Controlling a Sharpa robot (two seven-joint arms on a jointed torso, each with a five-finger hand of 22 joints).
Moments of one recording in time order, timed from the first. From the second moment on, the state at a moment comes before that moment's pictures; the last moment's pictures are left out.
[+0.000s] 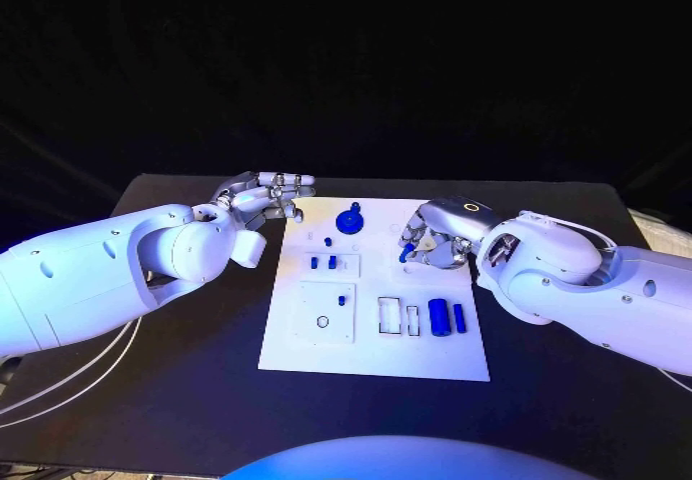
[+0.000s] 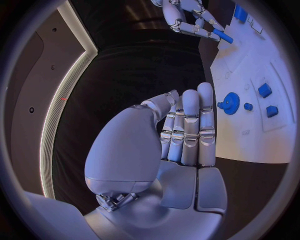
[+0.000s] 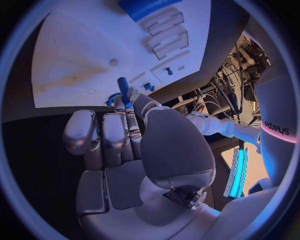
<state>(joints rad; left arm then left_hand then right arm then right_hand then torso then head) 1.21 -0.86 -0.03 1.50 0.05 -0.23 0.20 1.42 -0.16 0.50 -0.03 0.11 1.06 0.17 0.11 0.07 1.18 0.10 0.16 0.08 1.22 0.01 0.91 0.52 0.17 1.20 0.10 0.58 0.89 1.15 -0.90 0.00 1.75 -1.66 -0.26 -0.26 1.37 -0.04 0.37 -0.06 0.04 1.19 0.11 0.11 0.10 1.20 0.05 0.16 0.07 1.47 -0.02 1.14 1.13 0.12 1.37 0.08 1.22 1.05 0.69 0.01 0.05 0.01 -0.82</state>
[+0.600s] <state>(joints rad) 1.21 -0.85 -0.03 1.49 0.05 -0.23 0.20 1.42 -0.16 0.50 -0.03 0.11 1.06 0.17 0.11 0.07 1.18 0.10 0.16 0.08 1.22 0.01 0.91 0.52 0.17 1.20 0.10 0.58 0.89 1.09 -0.73 -0.02 1.80 -1.58 -0.28 -0.21 1.37 -0.04 0.38 -0.07 0.05 1.18 0.11 0.10 0.10 1.21 0.05 0.16 0.07 1.47 -0.02 1.14 1.13 0.12 1.37 0.08 1.22 1.05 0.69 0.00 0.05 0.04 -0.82</state>
